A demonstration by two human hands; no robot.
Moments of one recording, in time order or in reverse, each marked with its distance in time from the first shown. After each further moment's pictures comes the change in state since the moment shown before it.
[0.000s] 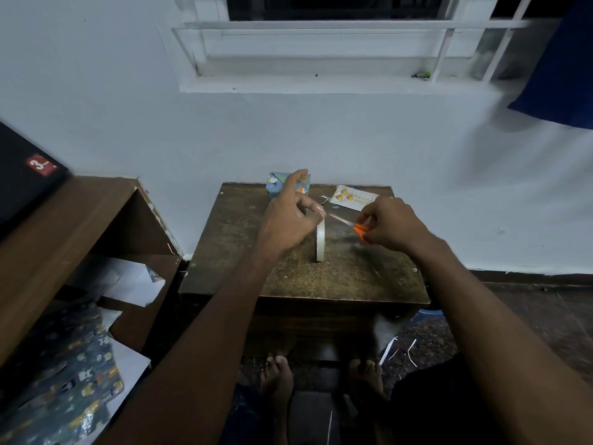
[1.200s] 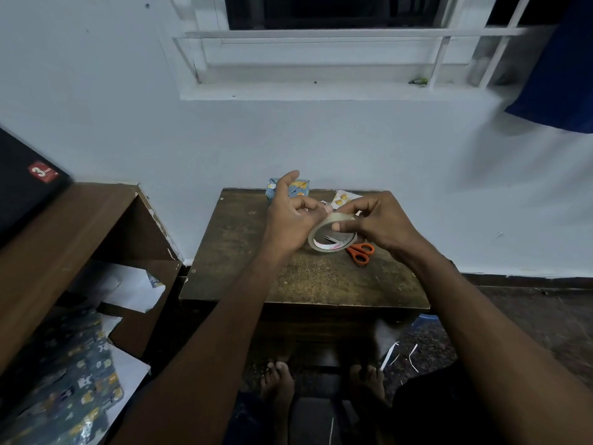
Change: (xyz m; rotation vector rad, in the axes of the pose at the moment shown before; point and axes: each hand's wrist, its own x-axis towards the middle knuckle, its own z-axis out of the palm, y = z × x) left_hand 0.005 0.003 0.013 -0.415 0.088 -0.040; right_hand -0.014 -0.030 -0.008 0.851 0.025 -0.125
